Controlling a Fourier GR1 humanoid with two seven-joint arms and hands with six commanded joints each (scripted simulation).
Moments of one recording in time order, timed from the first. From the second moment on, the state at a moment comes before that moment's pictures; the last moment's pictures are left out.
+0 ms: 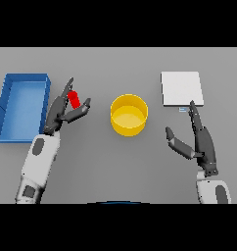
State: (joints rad) left arm -0.41 0.05 0.00 -1.06 -0.19 0.03 -0.07; right arm 0.11 -0.08 0.09 -1.71 0.21 -0.04 -0.09
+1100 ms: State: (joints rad) left arm -0.53 0.00 0.07 -0.92 -0.14 0.10 -0.18; right arm 0.12 -0.07 0.09 -1.70 0.22 -0.05 -0.10
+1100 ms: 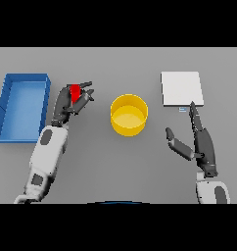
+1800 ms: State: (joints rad) left arm -0.59 0.14 -0.19 -1.11 -0.32 0.07 0.06; right arm 0.12 -0.08 0.10 -1.71 0.25 -0.06 -0.09
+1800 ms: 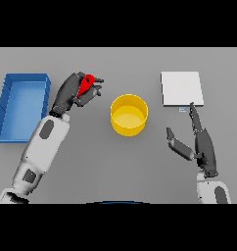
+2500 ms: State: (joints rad) left arm -0.83 0.27 -0.58 -1.02 -0.73 -0.03 0.25; right arm 0.13 -0.08 0.11 -1.74 0.24 -0.05 -0.06
